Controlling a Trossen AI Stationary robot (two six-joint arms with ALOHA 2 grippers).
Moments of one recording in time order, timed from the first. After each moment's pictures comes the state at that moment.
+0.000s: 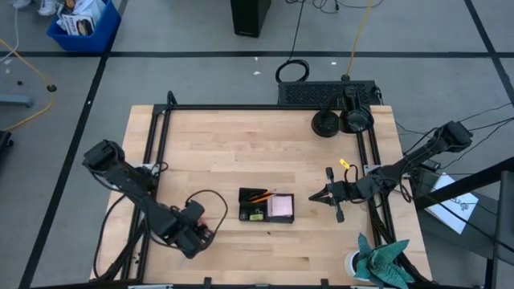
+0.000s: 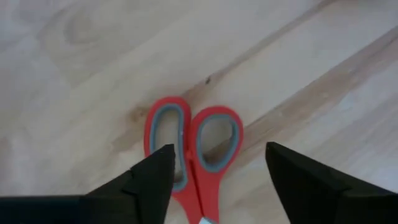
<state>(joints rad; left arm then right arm) -0.76 1.62 1.02 -0.91 -0.20 -1.76 0.49 0.83 0.17 0.42 0.34 0.11</state>
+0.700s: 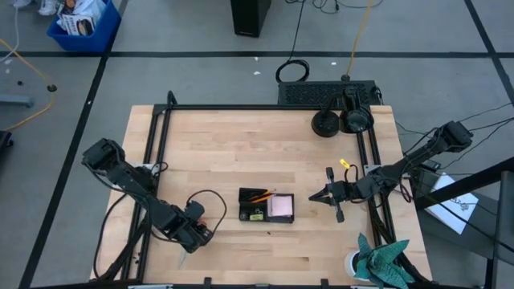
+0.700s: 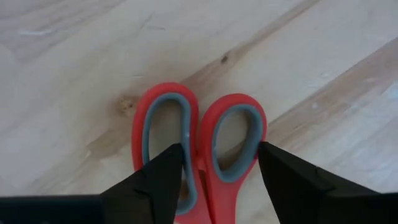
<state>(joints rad) -0.74 1.61 0.82 -0.65 -0.11 -1.76 0.49 0.83 0.17 0.42 0.34 0.12</state>
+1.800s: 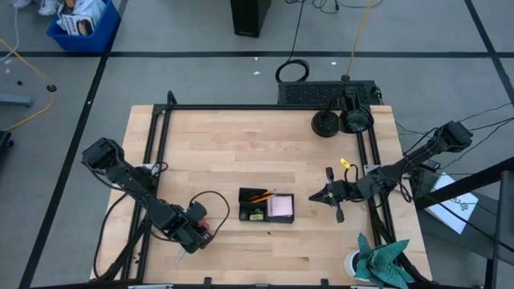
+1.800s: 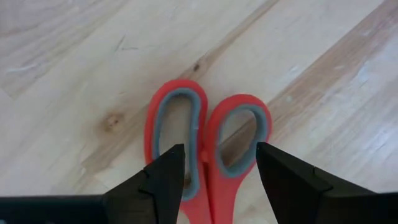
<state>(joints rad) -0.74 1.59 0.85 -0.65 -0.14 -1.62 0.49 0.83 0.17 0.43 0.34 0.14</state>
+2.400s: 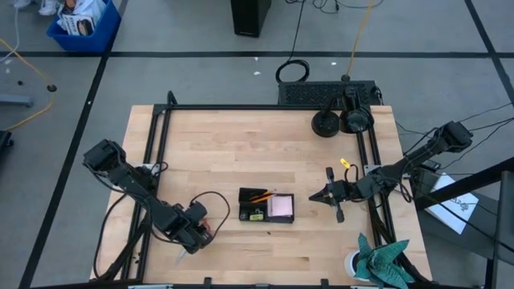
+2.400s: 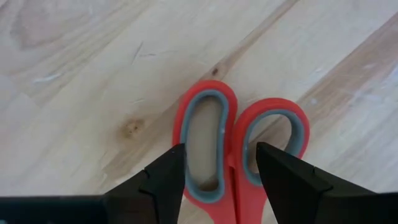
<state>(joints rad) -0.74 1.66 0.86 -0.68 -0.14 -1.59 0.49 0.83 0.17 0.43 0.34 0.14</state>
